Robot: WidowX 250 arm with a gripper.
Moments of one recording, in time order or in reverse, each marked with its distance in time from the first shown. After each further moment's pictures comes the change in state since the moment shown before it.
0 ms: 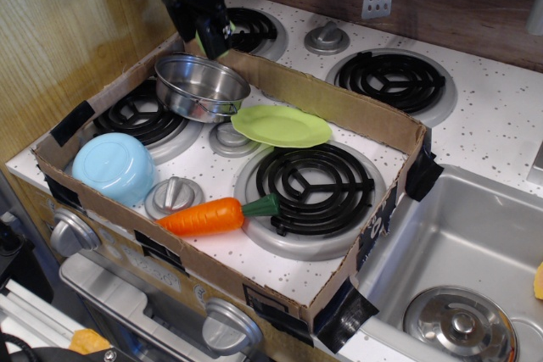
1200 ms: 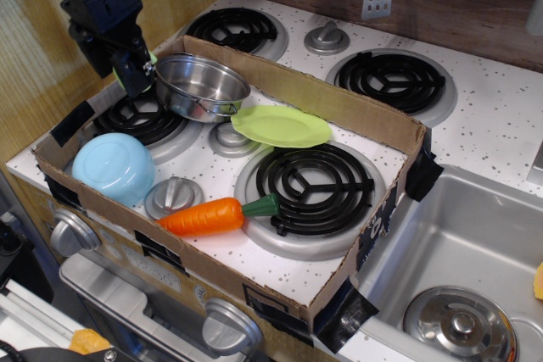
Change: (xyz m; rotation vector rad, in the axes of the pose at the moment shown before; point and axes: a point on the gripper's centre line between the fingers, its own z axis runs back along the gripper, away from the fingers) arm -0.096 0.005 0.018 0.060 0.018 0.148
